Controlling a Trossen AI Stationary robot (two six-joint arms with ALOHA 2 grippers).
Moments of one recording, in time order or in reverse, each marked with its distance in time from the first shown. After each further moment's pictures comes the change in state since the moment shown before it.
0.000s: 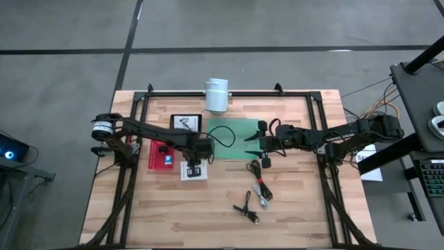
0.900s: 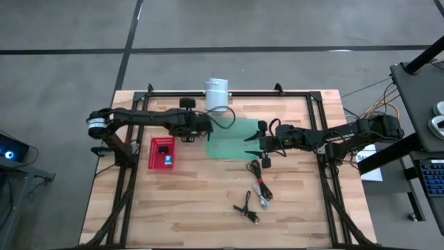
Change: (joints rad) left arm 0.172 -0.055 0.187 -0.263 -0.779 0.342; right arm 0.000 0.000 0.000 0.000 0.000 0.000
